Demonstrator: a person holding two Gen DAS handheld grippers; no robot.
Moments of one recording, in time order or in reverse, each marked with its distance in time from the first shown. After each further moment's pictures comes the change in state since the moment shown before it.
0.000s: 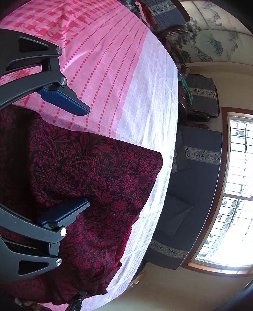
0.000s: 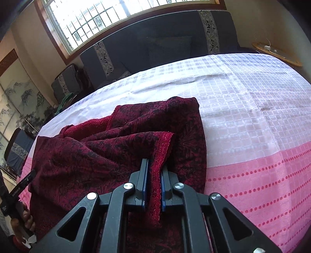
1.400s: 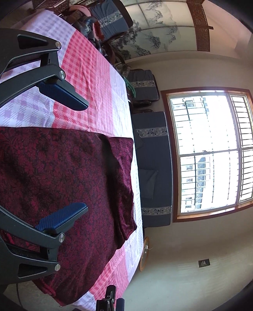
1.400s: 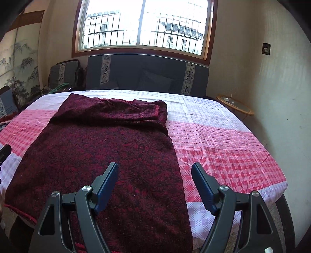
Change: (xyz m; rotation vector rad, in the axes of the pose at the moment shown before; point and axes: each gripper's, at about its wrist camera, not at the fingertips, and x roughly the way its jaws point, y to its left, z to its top) left arm -0.284 0.003 -0.184 0.302 -0.366 -0.058; right arm -0.257 0.106 -0.223 -0.285 -0.267 -0.367
